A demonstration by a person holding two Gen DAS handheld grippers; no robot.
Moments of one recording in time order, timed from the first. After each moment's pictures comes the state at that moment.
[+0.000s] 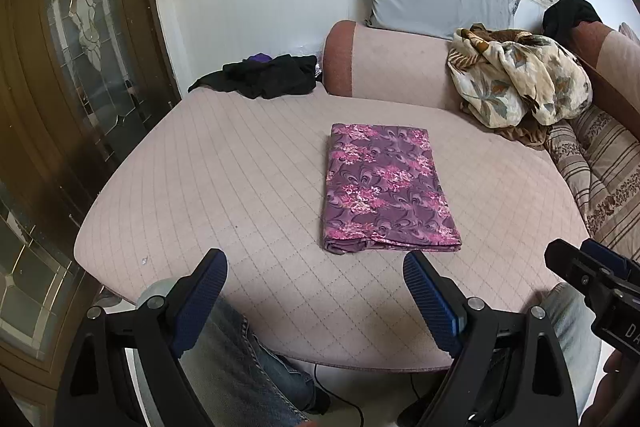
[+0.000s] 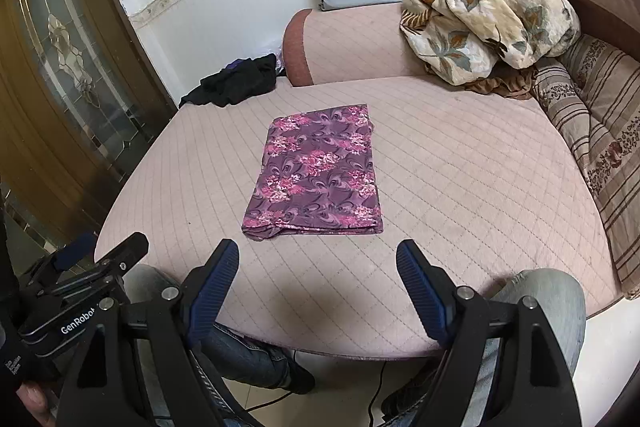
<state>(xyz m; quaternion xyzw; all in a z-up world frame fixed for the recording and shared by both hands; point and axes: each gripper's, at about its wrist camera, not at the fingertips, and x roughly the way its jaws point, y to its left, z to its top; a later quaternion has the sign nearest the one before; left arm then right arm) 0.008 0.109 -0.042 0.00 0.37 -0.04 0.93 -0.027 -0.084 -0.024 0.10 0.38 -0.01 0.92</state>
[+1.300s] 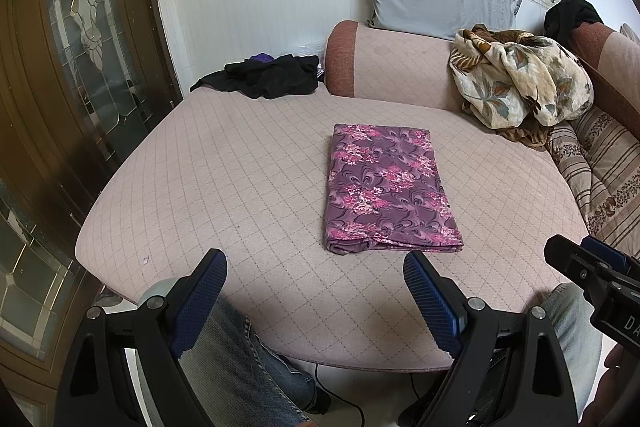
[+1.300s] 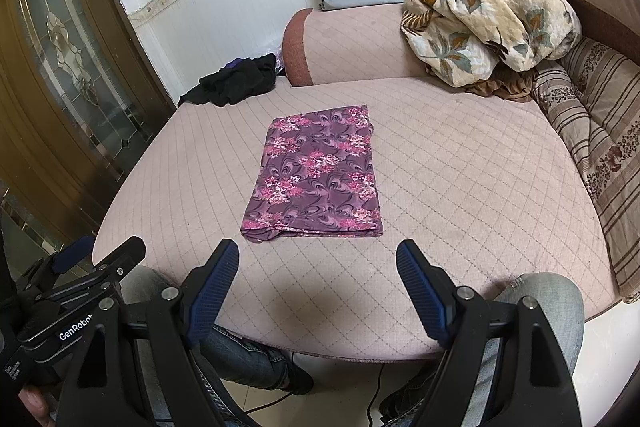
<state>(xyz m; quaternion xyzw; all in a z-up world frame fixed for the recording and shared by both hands) 0.013 0.114 -0.043 0.00 0.37 -0.04 0.93 -0.020 -0.089 -0.019 0.10 0.39 0.00 0.92</state>
